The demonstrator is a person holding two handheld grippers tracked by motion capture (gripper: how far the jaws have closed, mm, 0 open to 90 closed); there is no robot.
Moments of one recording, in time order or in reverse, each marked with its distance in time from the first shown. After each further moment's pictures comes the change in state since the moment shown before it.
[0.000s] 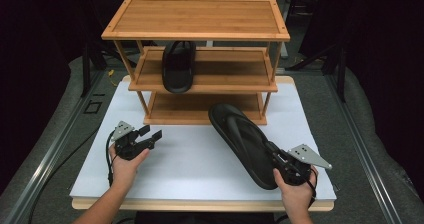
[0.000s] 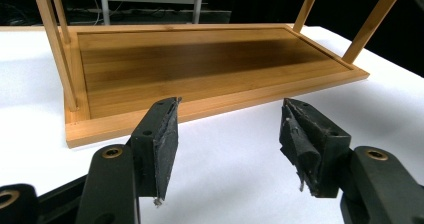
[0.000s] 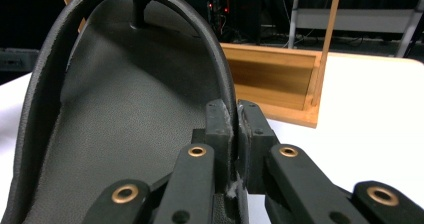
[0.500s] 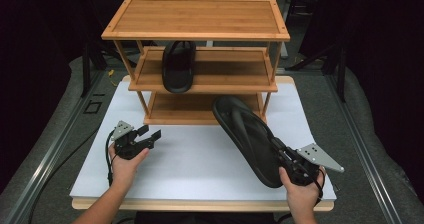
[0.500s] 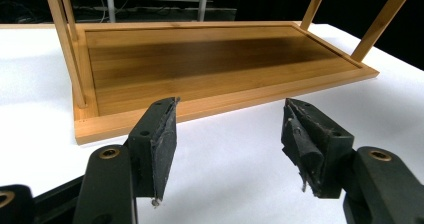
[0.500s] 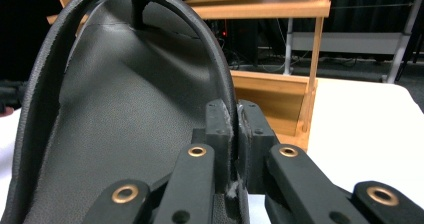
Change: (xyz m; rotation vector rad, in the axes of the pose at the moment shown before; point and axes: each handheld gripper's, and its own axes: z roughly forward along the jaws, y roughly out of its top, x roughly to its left) left arm 0.002 0.000 0.001 0.008 0.018 0.002; right arm -0.002 0.016 -0.017 -0.075 0.001 0.010
